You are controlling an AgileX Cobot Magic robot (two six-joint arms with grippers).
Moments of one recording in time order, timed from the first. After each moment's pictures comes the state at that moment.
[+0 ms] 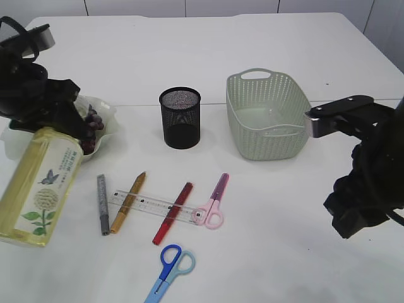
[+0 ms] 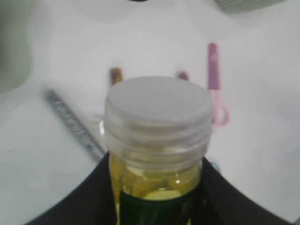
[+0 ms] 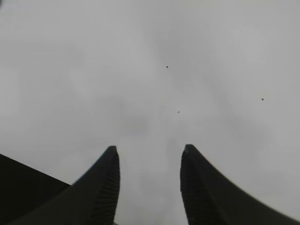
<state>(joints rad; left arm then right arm) -0.15 1.70 -1.23 -0.54 0.88 0.28 0.35 1.46 -0.97 0.09 1.04 -0.15</state>
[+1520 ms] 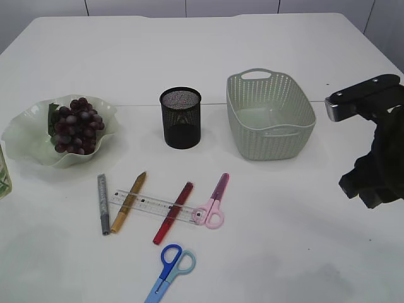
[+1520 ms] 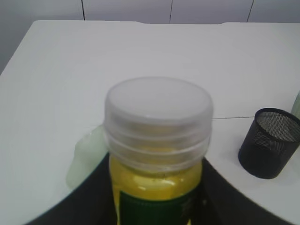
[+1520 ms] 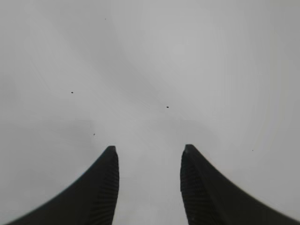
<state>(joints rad) 0.01 1.11 -0.54 0.53 -0.25 -0.60 0.35 1.46 -0.97 -0.23 1.00 0.14</state>
